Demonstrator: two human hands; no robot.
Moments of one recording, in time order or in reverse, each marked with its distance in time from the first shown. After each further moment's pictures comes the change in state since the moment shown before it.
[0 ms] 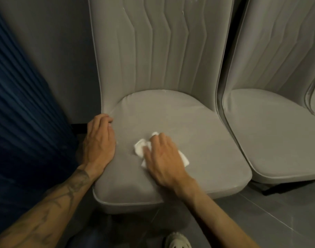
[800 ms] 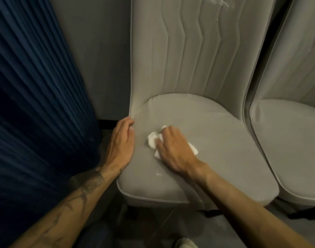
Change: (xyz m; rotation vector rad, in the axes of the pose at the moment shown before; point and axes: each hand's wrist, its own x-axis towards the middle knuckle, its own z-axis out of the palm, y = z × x) left_hand -0.018 -0.006 -0.014 -0.244 -0.007 -0.137; right_hand 0.042 -0.006 0.015 0.089 -0.056 -0.194
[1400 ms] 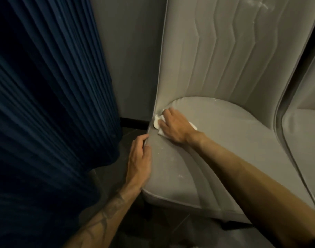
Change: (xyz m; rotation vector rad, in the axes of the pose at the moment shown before) left_hand -0.051 -0.019 0.006 -0.271 0.072 -0.271; right_hand 0.100 -0.017 0.016 -0.005 -0.129 -0.099
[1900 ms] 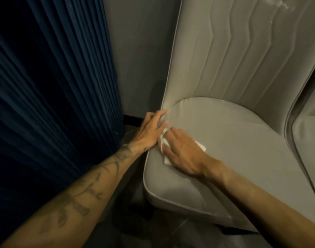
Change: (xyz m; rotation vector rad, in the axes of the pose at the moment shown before) left_hand 0.099 0.014 0.003 0.271 -0.307 0.182; right_hand -0.070 -0.028 0.000 0.060 -0.056 -0.233
